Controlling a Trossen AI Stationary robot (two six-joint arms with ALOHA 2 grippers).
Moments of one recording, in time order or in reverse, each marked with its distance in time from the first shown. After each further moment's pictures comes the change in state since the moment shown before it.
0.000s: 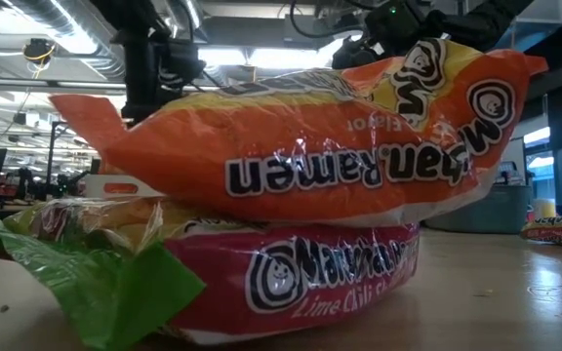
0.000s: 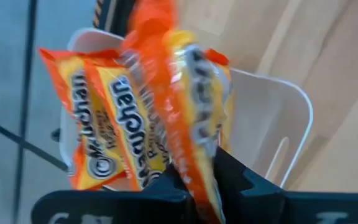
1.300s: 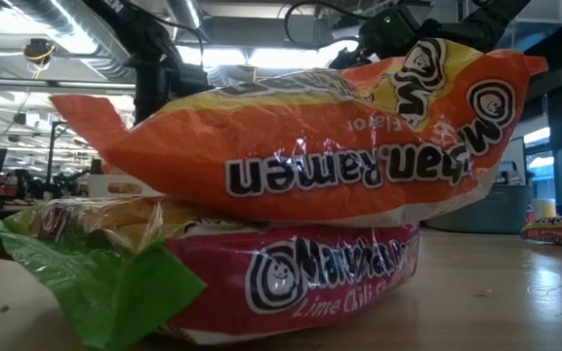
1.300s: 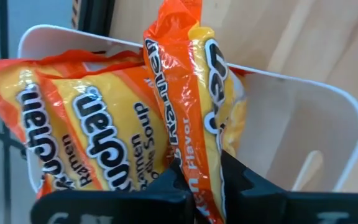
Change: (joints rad) left arm 0.030 0.139 -0.005 0.066 0.017 0.040; right arm 0.000 0.046 0.000 0.008 -0.001 0.003
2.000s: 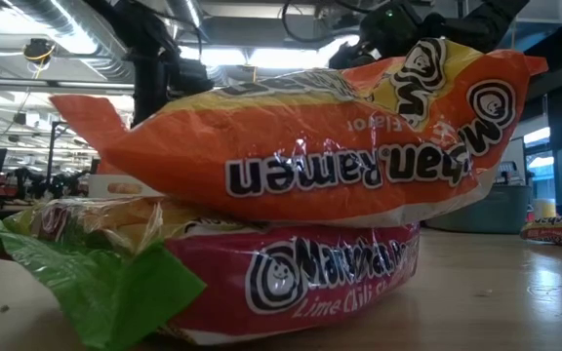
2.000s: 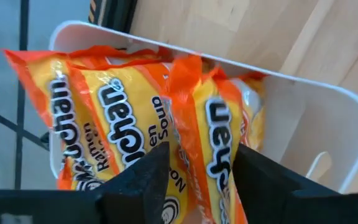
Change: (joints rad) left arm -0.016 -0.028 0.000 0.001 -0.043 -0.042; right arm 0.039 0.000 0.000 0.003 0.001 -0.003
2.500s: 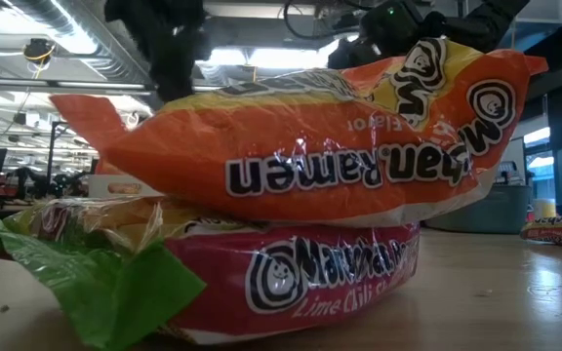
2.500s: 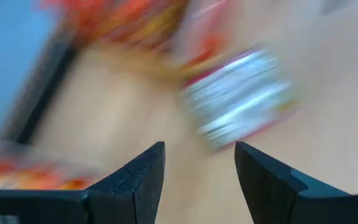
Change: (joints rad) left arm -0.210 -0.254 0.001 0.107 0.399 -0.282; right arm 0.009 0.000 0.000 0.030 -0.044 0.097
